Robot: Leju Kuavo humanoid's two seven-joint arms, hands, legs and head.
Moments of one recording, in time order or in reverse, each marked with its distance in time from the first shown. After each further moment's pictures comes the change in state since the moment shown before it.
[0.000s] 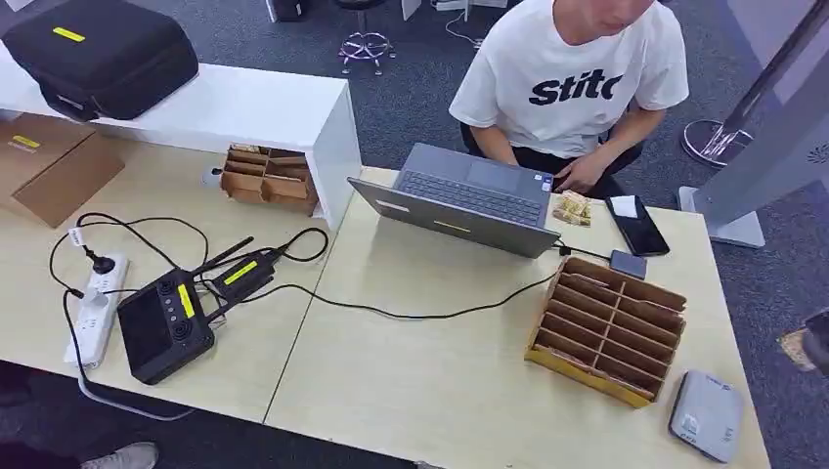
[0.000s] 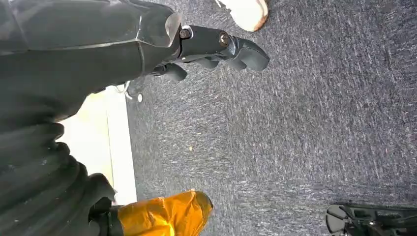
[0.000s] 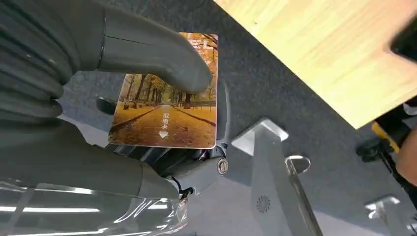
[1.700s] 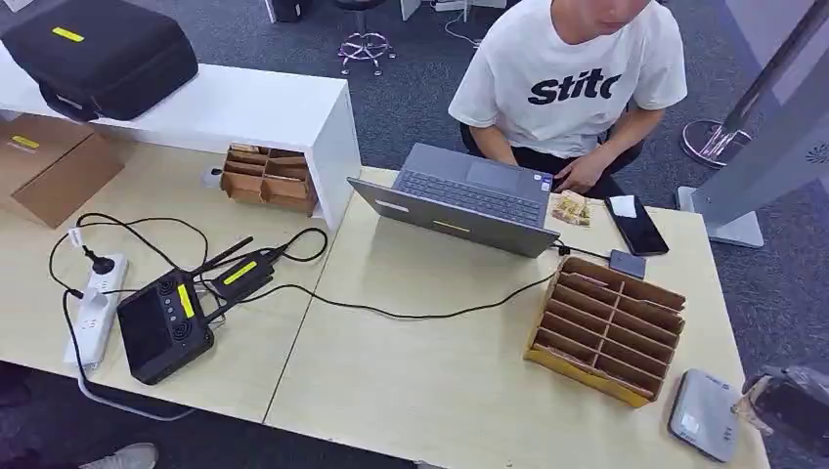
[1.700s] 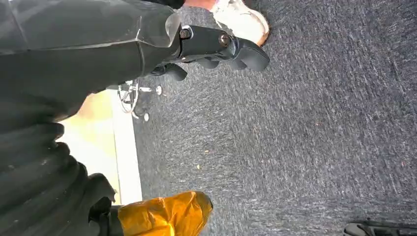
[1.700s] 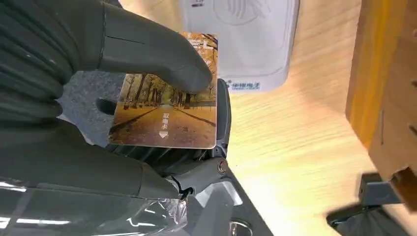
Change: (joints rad) left arm -0.009 0.024 0.008 0.000 -0.095 -0.011 0.000; right arm 0.296 -0.164 0.211 -0.415 -0.111 0.141 0.034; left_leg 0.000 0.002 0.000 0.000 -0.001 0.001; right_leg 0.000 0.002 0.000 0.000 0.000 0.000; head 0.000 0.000
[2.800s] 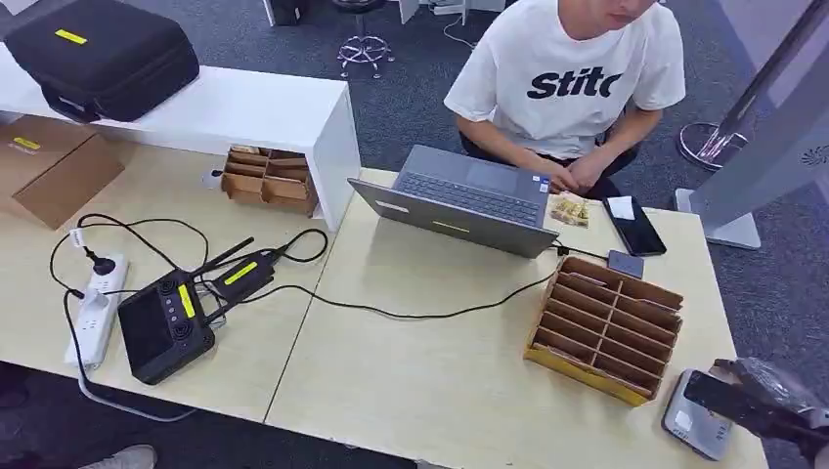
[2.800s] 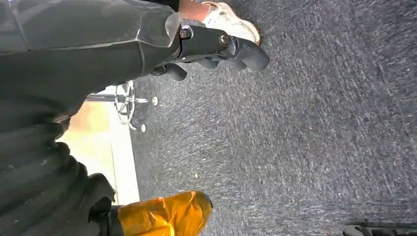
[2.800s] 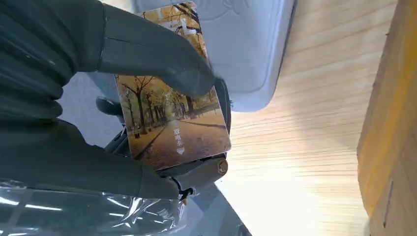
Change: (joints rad) left arm -0.017 -0.002 -0.023 0.000 -0.035 -0.002 0.003; right arm -0.170 0.099 0.254 0.174 0.179 -0.126 0.126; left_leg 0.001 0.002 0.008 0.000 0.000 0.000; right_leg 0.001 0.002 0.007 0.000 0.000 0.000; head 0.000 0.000
